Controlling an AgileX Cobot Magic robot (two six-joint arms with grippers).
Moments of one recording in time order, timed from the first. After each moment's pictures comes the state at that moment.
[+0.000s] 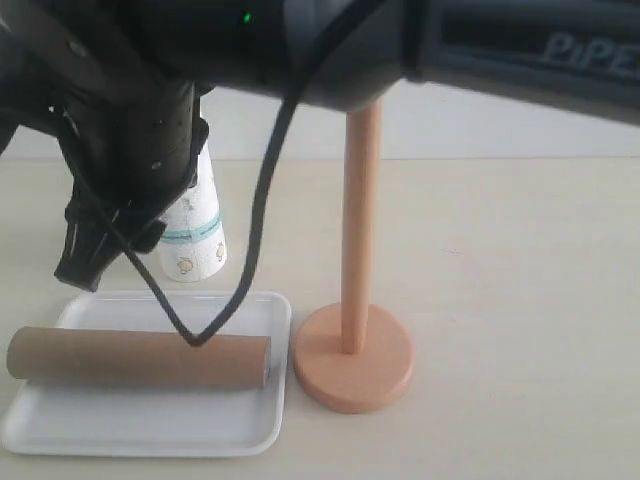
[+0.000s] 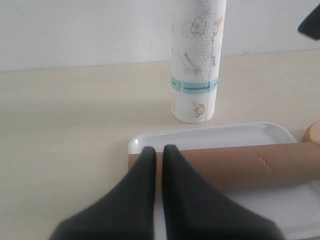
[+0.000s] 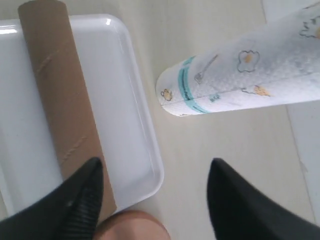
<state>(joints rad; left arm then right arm) -0.12 0.00 0.00 -0.09 0.31 0.09 1.12 1.96 -1.87 -0.40 1.01 -0.15</state>
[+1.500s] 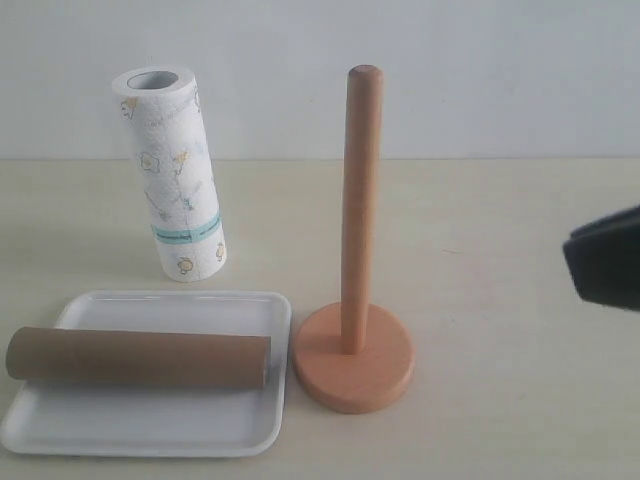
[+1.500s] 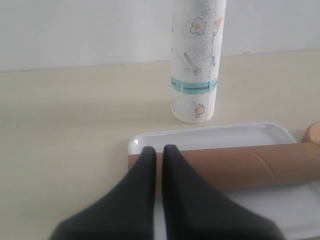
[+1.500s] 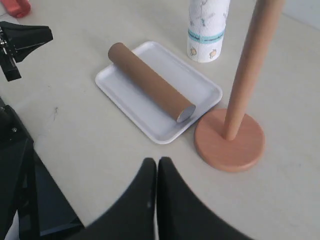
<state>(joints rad) -0.12 0.00 0.00 -0.09 0.31 0.09 1.12 0.72 -0.95 -0.16 0.93 0.33</state>
